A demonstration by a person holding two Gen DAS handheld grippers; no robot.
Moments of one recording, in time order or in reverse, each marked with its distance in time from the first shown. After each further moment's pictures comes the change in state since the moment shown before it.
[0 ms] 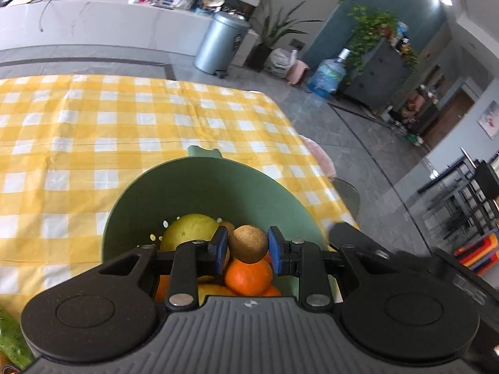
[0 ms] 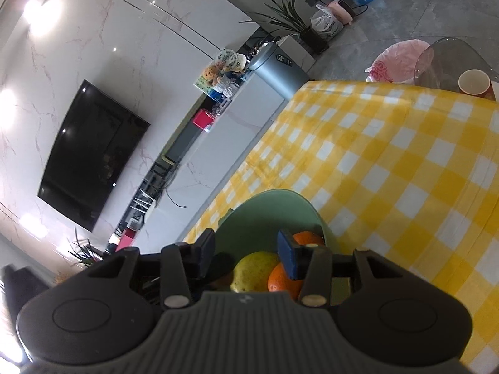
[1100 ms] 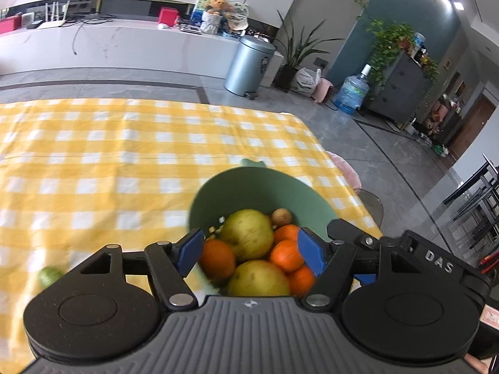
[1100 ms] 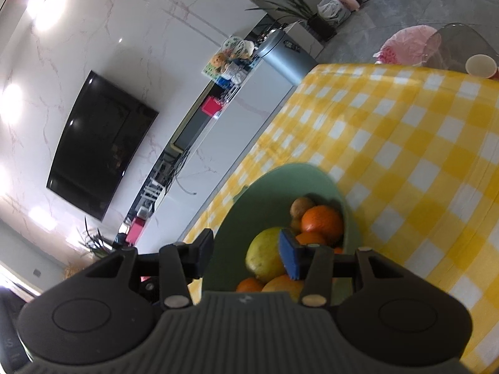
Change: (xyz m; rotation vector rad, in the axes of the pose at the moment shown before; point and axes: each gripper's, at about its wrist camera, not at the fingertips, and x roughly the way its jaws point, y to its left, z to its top) left arm -0.084 0.009 -0.022 0.020 -0.074 0.129; right arm -0.001 0.013 -0.017 -0.014 0.063 0.025
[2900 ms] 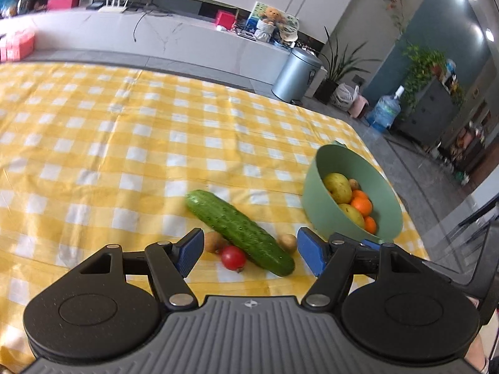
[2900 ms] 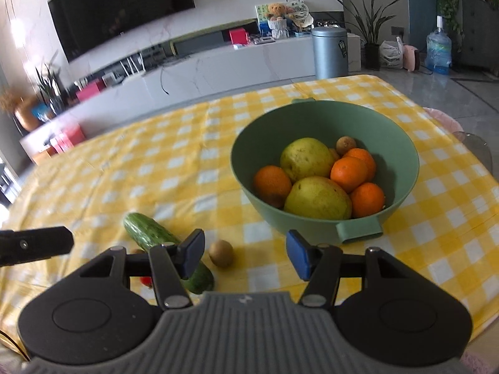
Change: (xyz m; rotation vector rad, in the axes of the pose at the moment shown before) left arm -0.109 0.121 -0.071 -0.140 -0.041 0.067; right arm 0.019 0.092 -0.126 -0.665 0.171 -0.300
